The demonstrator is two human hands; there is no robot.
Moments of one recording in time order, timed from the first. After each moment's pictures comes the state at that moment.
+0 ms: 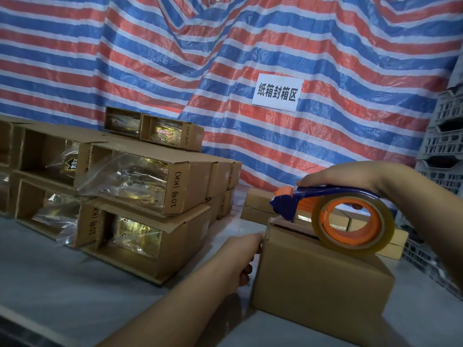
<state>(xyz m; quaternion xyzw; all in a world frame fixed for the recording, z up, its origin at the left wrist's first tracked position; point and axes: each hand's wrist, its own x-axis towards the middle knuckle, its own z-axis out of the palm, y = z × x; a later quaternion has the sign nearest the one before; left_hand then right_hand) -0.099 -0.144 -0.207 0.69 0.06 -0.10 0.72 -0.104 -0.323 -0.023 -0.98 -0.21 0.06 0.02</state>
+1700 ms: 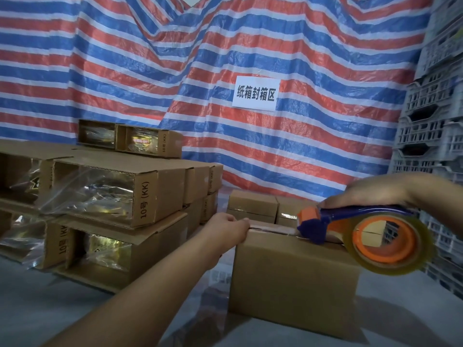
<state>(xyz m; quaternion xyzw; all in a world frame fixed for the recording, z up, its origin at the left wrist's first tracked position) -0.103 -0.145 -0.165 0.82 -0.06 0.02 0.56 -0.130 -0.408 -0.038 -0.97 -0.05 0.10 0.22</state>
